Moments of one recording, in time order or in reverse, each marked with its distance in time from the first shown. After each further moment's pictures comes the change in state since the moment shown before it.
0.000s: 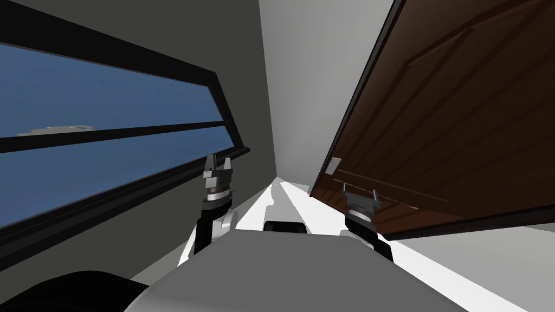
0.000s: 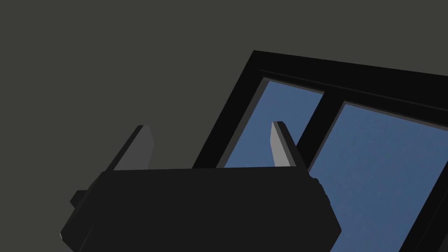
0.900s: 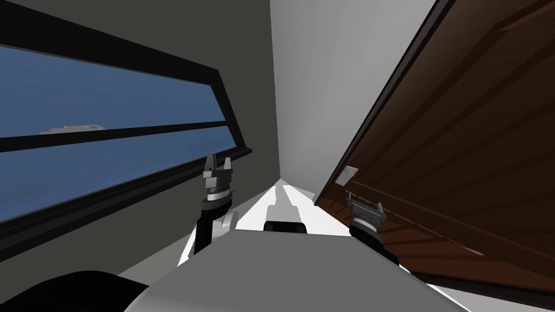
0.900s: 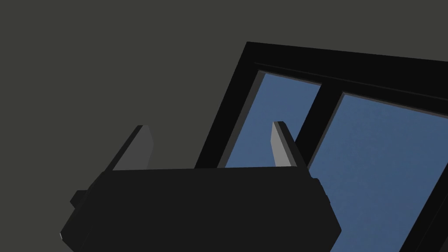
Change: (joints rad) arm 0.028 -0.018 -0.009 0.087 -0.178 -0.016 -0.135
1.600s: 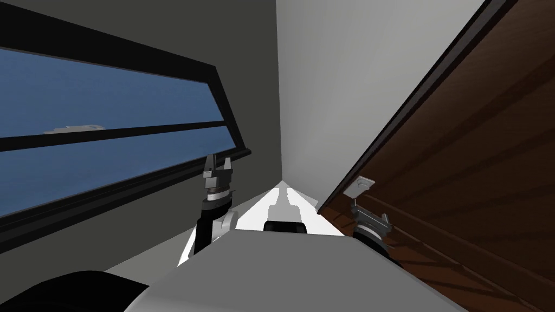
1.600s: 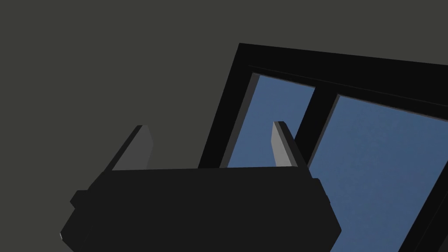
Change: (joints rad) arm 0.019 -0.009 -0.009 0.062 -0.142 -0.007 -0.097
